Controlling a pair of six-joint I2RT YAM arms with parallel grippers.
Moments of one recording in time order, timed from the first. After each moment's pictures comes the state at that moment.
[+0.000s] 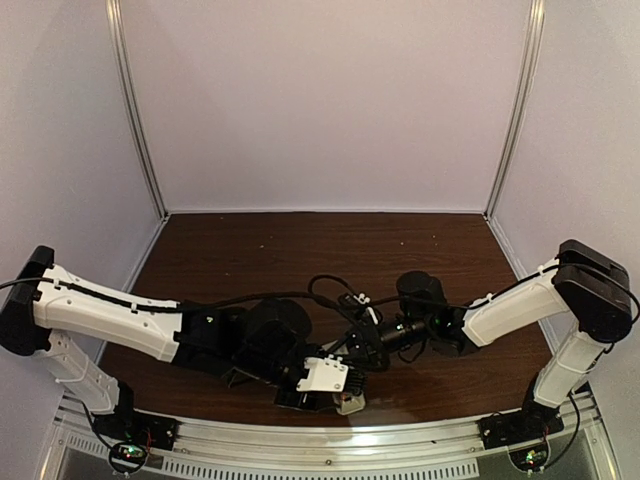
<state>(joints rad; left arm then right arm) -1.36 1.51 0.95 -0.19 0.16 0.50 0.93 1.66 0.64 0.66 -0.82 1.15</state>
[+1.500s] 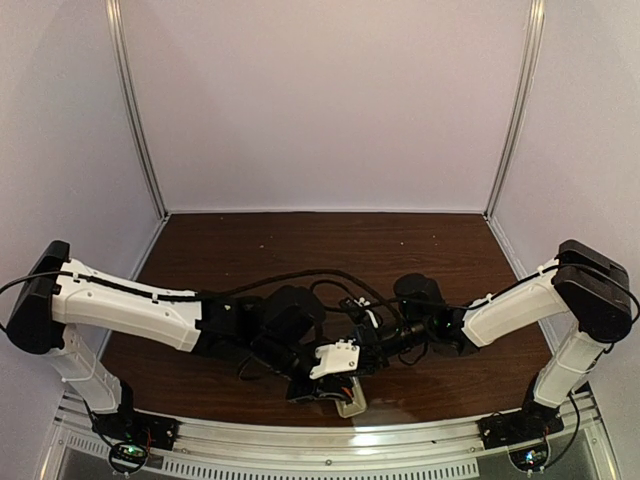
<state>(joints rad) -1.30 1.61 1.04 -0.23 0.30 0.32 0.94 1.66 0.64 0.59 -0.80 1.11</state>
